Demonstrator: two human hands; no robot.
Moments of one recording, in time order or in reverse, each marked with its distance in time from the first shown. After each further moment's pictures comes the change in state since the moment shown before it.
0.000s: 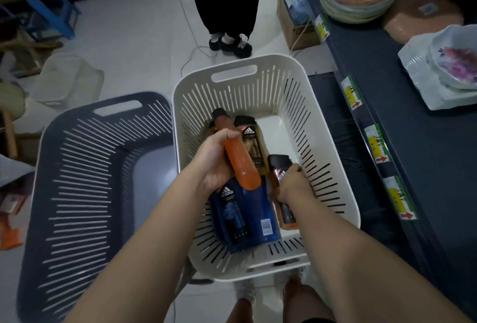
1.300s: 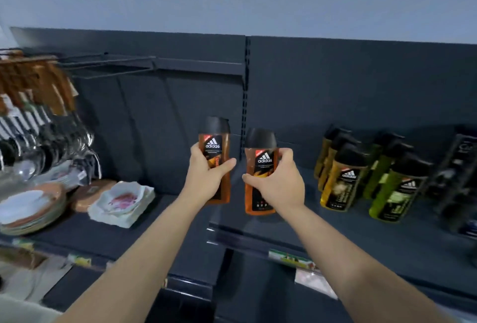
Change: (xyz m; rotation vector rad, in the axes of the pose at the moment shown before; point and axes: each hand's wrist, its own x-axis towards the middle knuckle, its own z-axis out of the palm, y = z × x) left_hand -0.264 -0.155 0.373 0.899 -1.011 0.930; right_hand -0.406 0.298 -0.229 0.736 1.479 0.186
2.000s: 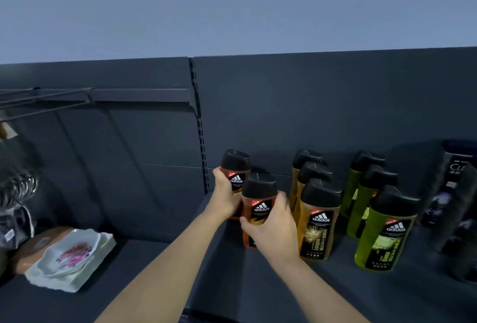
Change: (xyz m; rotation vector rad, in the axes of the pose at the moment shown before) left_hand 0.112 -0.035 0.166 0.085 -0.265 0.049; right_hand 0.072 0.103 -0.012 -0.061 0.125 0.014
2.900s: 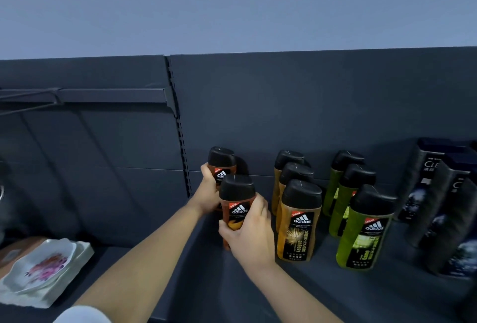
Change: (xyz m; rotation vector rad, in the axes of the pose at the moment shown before) left_hand 0.035 -0.011 0.006 0.077 -0.155 0.027; right_hand 0.001 0.006 0.012 -0.080 -0.005 -0.054
